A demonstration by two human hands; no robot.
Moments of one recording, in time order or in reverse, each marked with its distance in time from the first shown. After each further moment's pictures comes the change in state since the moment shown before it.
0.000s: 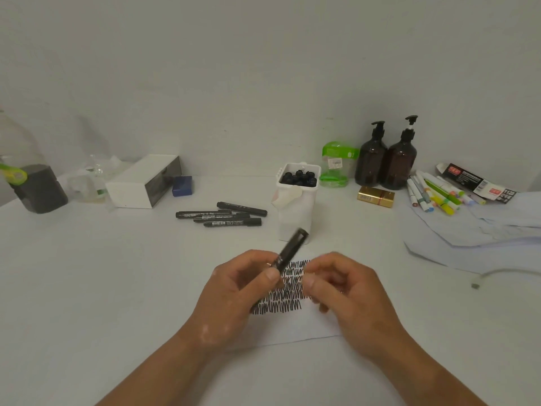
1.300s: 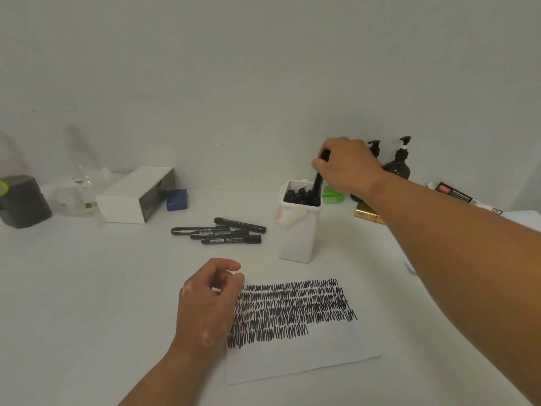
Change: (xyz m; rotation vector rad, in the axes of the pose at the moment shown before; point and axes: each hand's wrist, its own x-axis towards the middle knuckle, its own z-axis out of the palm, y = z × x) left_hand 0.024 -0.032 -0.036 0.298 0.494 -0.018; right_hand 0.224 -0.076 -0.042 -1.161 0.189 -0.099
